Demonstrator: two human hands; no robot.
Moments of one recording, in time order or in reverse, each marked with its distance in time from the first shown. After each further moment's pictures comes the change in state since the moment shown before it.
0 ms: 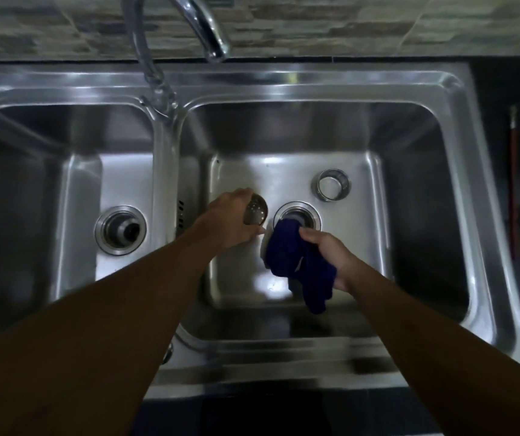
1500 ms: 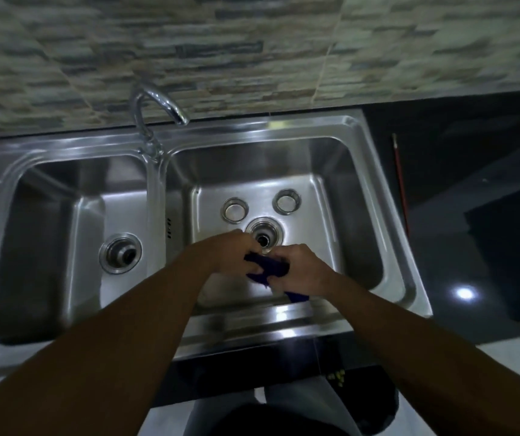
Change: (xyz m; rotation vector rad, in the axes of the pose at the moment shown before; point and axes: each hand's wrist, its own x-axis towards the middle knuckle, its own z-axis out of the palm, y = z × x) left_hand -0.082 0.091 -0.026 0.208 -0.360 0.367; right_hand -0.145 0.003 0.008 -1.108 0.034 -0.674
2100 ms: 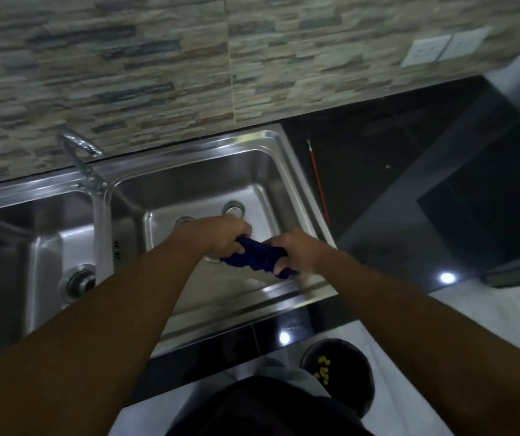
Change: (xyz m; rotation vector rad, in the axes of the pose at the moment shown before) left_hand 0.033 0.140 -0.044 0.299 -0.077 -0.019; right_hand -0.088 0.032 -0.115 -0.360 -0.042 -0.046
